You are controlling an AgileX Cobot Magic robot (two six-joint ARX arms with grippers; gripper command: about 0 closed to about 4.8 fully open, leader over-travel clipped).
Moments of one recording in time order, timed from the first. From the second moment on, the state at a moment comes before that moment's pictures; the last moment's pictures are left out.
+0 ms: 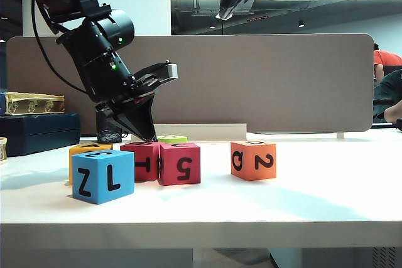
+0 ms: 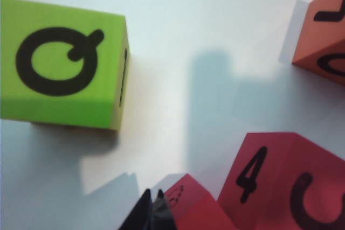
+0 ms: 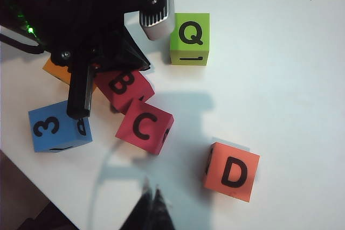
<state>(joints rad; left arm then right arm) -0.35 1.92 1.43 -0.54 0.36 0.37 0.64 1.62 1.67 -0.91 -0.07 -0.02</state>
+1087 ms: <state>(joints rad) -0.35 1.90 1.49 -0.75 0.20 0.38 0.64 1.62 1.67 -0.91 -0.07 -0.02</state>
